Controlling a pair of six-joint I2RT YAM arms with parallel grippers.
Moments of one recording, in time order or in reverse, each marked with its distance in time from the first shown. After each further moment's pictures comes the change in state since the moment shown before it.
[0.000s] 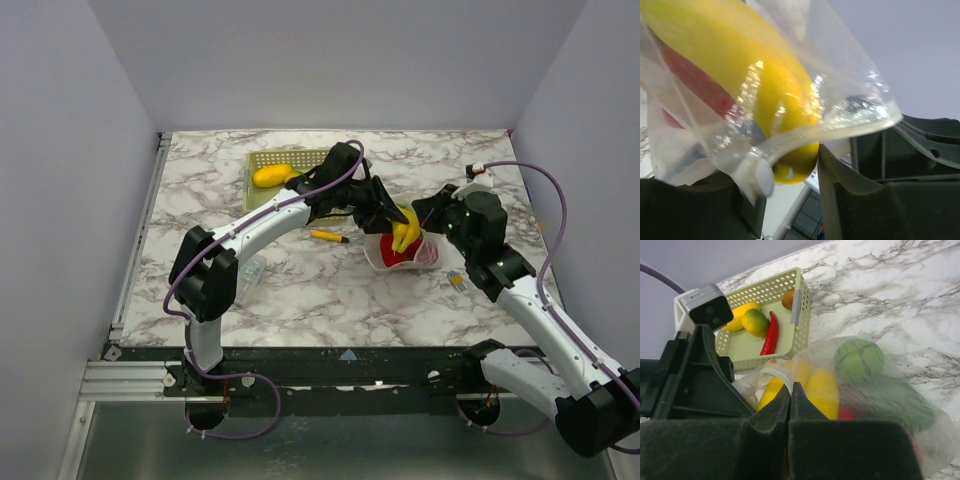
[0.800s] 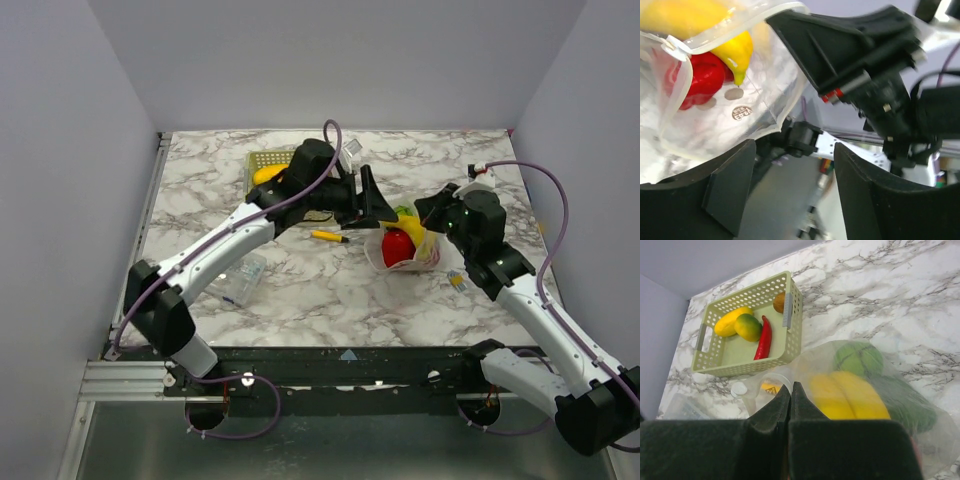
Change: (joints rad) left arm -0.001 -0.231 -0.095 0.022 -0.031 0.289; right arm 0.000 0.015 0.010 -0.019 0.059 0.017
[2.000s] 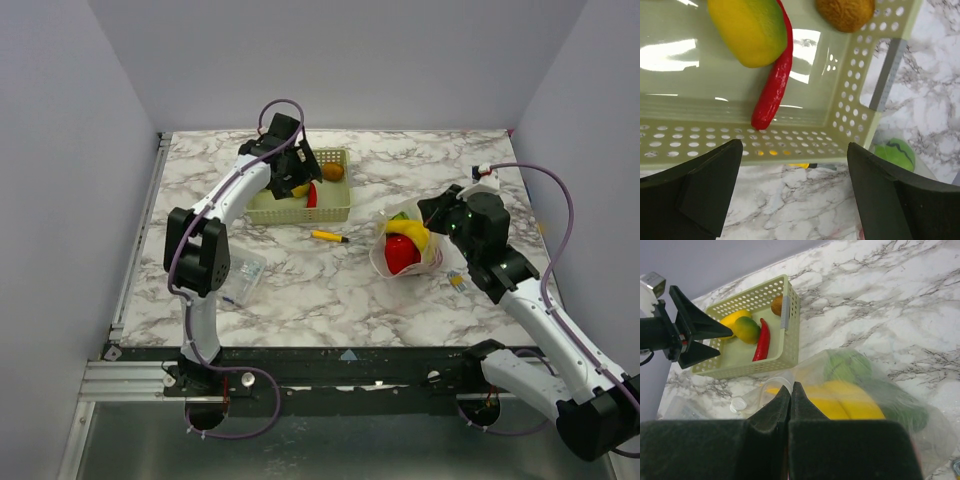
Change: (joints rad) left arm 0.340 0.324 0.273 -0.361 -0.571 0.235; right arm 0.000 -0.032 0.000 -0.024 0.021 0.000
